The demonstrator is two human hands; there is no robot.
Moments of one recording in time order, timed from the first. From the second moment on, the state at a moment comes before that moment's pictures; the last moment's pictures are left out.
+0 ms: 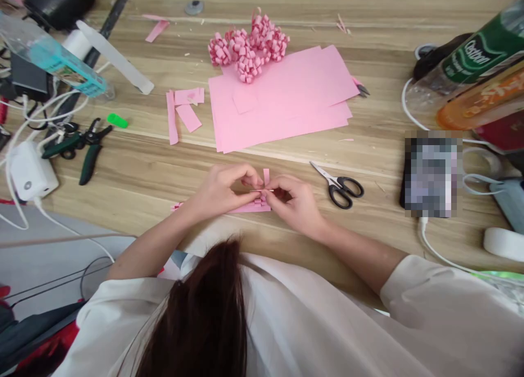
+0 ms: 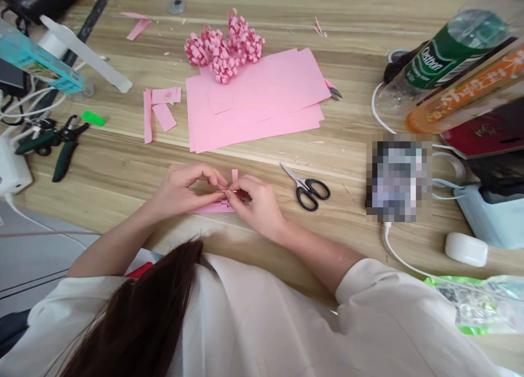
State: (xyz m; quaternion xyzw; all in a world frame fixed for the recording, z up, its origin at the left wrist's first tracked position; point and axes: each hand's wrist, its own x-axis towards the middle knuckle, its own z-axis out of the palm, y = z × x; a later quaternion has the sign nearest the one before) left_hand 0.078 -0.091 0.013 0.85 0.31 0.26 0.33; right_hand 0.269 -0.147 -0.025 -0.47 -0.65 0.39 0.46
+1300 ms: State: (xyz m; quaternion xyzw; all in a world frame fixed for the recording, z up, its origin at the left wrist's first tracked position) left_hand 0.081 -0.093 0.009 0.73 0.35 0.26 0.53; right_hand 0.269 -0.147 -0.028 -0.47 -0.65 0.39 0.45
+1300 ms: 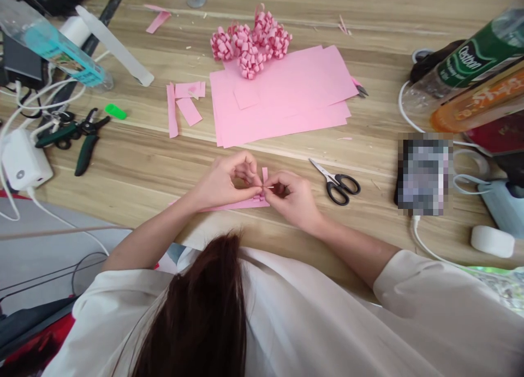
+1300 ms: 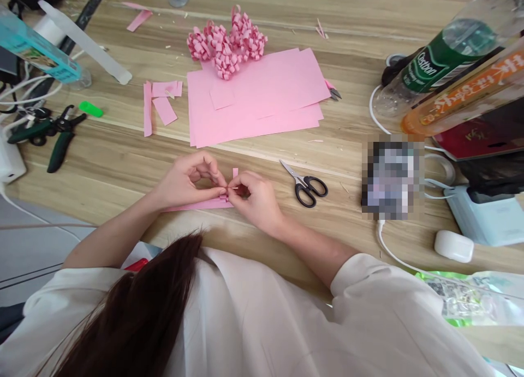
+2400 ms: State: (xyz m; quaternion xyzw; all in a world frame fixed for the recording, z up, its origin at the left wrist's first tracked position) left_hand 0.085 -0.091 0.009 0.67 0.40 0.22 0.59; right_hand 0.270 -0.148 -0.028 -0.47 -0.65 0.40 0.45
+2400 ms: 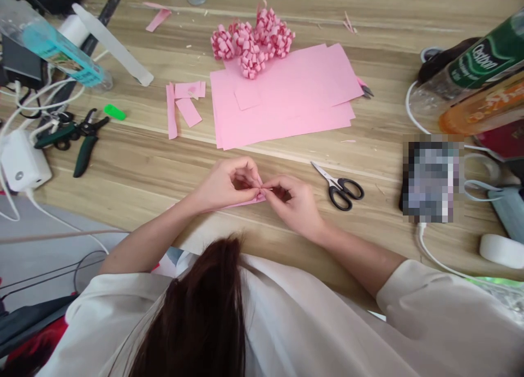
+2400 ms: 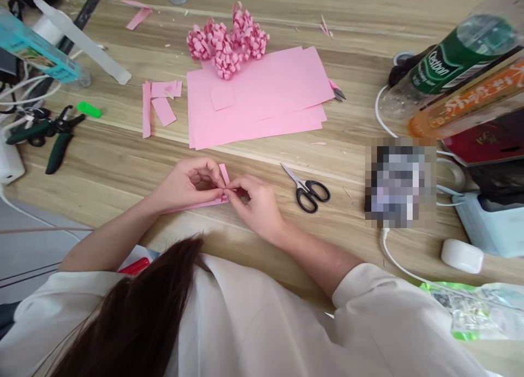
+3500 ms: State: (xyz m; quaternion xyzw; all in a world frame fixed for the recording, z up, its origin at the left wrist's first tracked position) left_hand 0.084 -0.090 0.010 0.65 0.36 0.20 0.64; right_hand 0.266 -0.143 -0.026 -0.41 -0.48 0.56 0.53
